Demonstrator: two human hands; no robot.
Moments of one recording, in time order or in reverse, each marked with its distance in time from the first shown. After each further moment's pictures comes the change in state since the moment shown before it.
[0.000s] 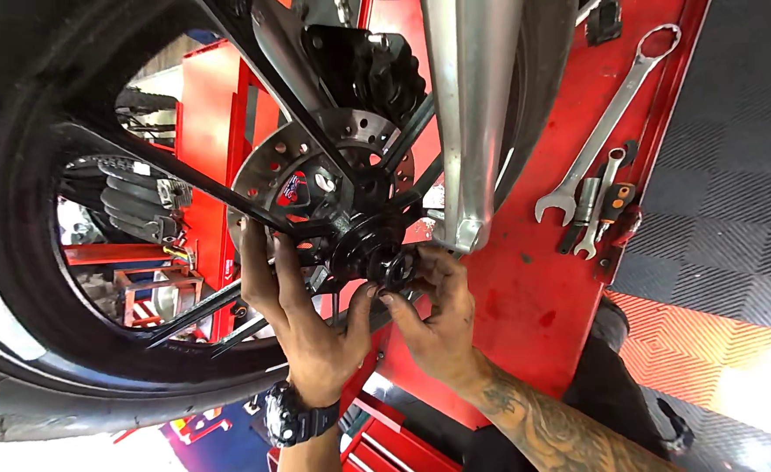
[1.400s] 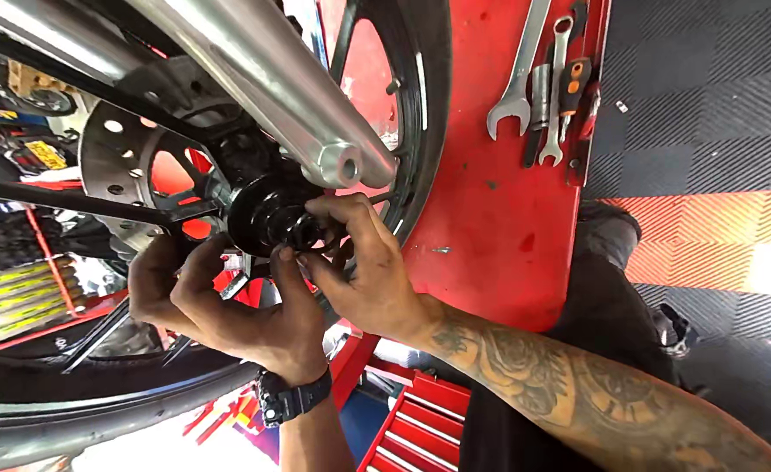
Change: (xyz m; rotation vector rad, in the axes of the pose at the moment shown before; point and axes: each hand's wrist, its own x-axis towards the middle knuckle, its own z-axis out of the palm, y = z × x) left_hand -0.011 0.014 0.011 -0.021 0.141 -0.033; right_hand 0.008 -0.006 0.009 0.042 0.057 -0.040
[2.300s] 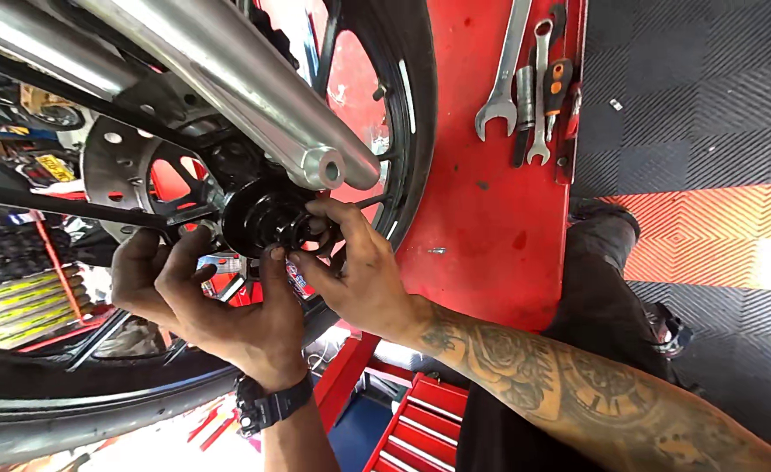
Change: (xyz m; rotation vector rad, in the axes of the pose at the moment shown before) left_hand 0.012 -0.002 -0.013 0.048 -0.125 -0.011; right_hand -0.005 0.003 0.001 -0.070 0.029 0.026
